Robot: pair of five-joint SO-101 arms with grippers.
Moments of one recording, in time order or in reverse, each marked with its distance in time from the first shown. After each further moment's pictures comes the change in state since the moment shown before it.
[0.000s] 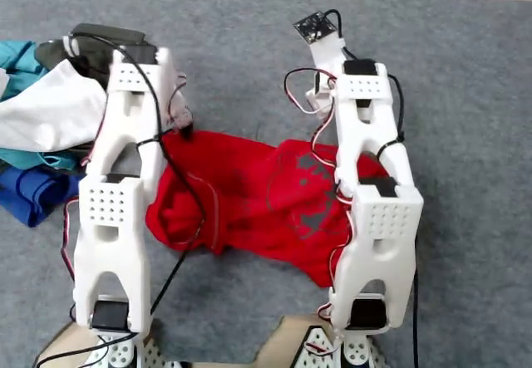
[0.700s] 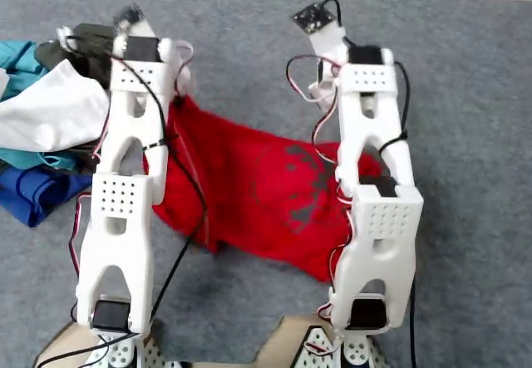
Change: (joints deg) left arm 0.5 10.8 -35.9 -0.5 4.1; right arm 0.1 0.2 -13.2 15.1 5.9
